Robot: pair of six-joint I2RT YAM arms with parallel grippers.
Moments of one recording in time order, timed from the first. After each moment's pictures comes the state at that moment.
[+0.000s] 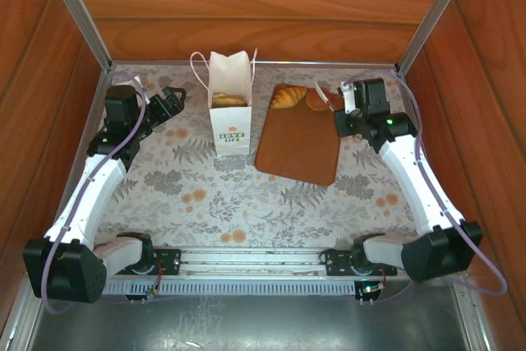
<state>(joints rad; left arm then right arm) -0.11 1.11 0.94 -0.23 0.28 -0.68 0.26 1.28 1.24 -0.82 0.10 -0.05</state>
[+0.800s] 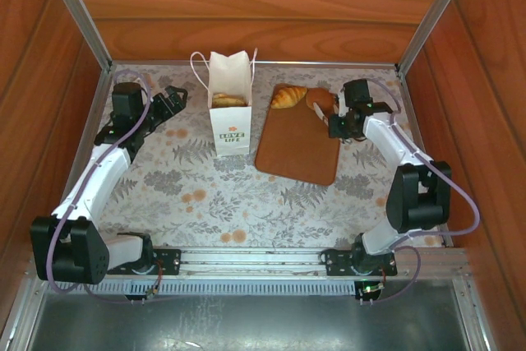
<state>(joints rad) -0.10 1.23 0.94 -0.20 0.28 -0.69 0.17 1.60 1.21 -0.73 -0.01 0.08</state>
